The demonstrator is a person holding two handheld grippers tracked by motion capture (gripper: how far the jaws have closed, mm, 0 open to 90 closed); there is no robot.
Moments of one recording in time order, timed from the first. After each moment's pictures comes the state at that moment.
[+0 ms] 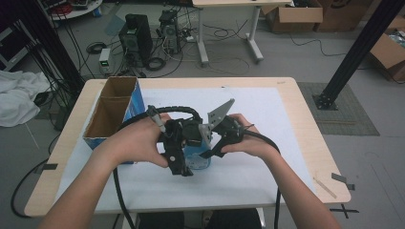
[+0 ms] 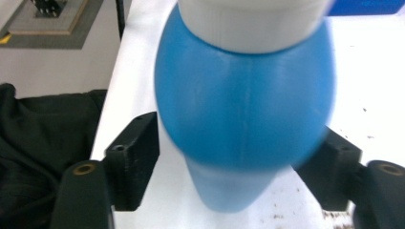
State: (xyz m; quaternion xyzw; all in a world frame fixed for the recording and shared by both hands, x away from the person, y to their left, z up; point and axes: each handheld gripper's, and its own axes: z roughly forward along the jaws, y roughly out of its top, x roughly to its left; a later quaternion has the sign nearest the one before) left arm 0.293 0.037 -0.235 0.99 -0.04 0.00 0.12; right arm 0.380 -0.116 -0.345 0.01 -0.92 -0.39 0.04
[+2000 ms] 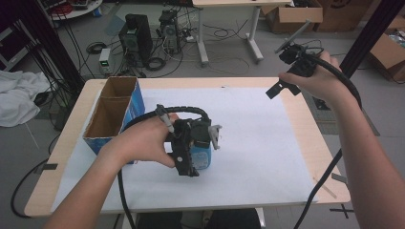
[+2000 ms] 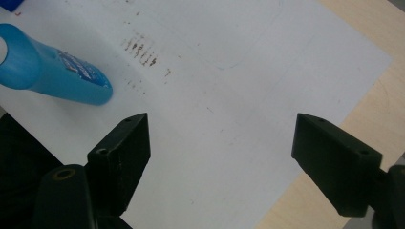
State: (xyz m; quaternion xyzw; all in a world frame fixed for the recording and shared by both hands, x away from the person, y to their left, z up) left arm 0.288 0.021 -0.231 0.99 -0.06 0.01 0.11; right arm 0.432 -0.256 -0.174 -0.40 -0.90 -0.18 -0.05
